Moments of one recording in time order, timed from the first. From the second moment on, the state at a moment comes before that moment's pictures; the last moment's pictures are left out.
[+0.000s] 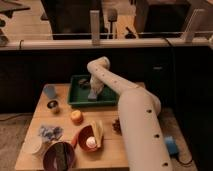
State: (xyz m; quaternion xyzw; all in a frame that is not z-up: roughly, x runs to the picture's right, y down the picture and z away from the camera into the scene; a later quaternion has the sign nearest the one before) arm -0.075 0.006 0.988 -0.18 -0.22 -0.57 0.77
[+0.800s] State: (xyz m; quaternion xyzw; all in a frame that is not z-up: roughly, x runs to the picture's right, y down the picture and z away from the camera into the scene) arm -0.160 0.042 0.973 -0.17 -0.28 -0.64 0.69
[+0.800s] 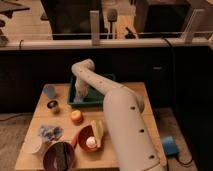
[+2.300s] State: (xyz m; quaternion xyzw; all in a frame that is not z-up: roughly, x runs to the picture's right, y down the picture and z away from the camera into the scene) arm -0.046 0.022 0.989 -0.19 -0.26 -0.56 0.77
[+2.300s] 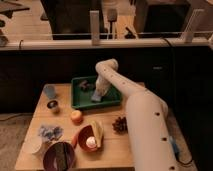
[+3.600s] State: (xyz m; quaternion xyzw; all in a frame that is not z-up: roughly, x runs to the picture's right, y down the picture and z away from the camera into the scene) arm -0.146 0.063 0.954 -0.16 -0.31 -0.64 0.68
